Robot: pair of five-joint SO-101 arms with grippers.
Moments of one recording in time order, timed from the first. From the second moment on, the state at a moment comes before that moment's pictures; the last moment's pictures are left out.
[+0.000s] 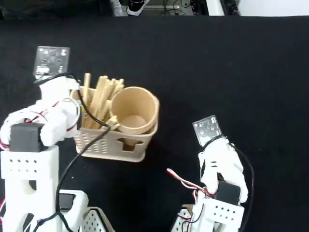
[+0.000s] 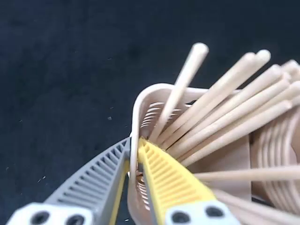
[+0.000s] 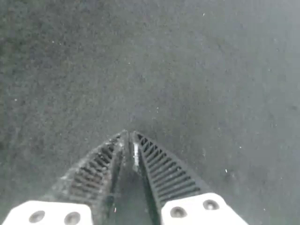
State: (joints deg) left arm -4.4 -47.0 20.6 85.1 -2.5; right arm 16.2 -103.2 96.7 61.8 35.7
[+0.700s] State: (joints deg) left arm -16.4 -50.0 24.4 81.6 -9.2; right arm 16.2 -103.2 96.7 61.8 35.7
